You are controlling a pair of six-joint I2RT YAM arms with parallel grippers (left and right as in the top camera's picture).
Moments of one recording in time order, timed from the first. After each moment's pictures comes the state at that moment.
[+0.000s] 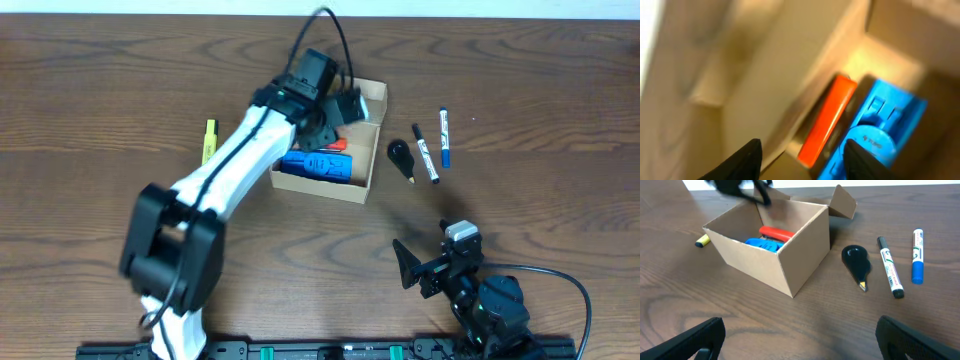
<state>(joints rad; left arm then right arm) -0.51 1.93 1.59 -0.69 0.07 0.71 0.42 0.01 0.14 -0.46 -0.06 0.19</state>
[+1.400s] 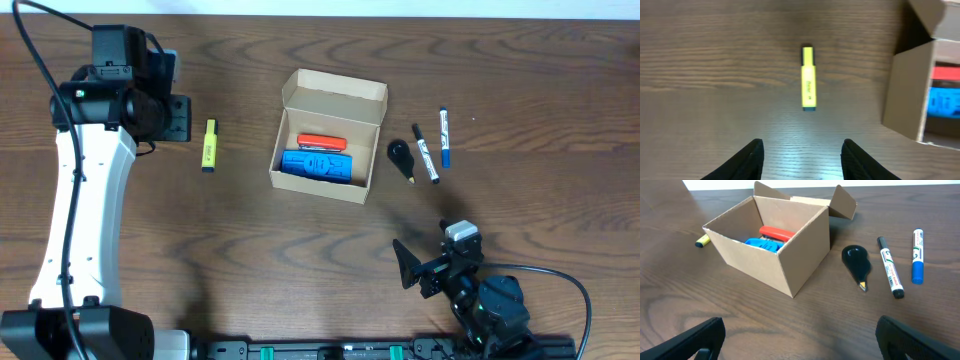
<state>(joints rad) 0.02 1.58 1.56 -1.10 0.06 0.09 0.42 0.01 0.14 -0.46 -0.06 0.19</state>
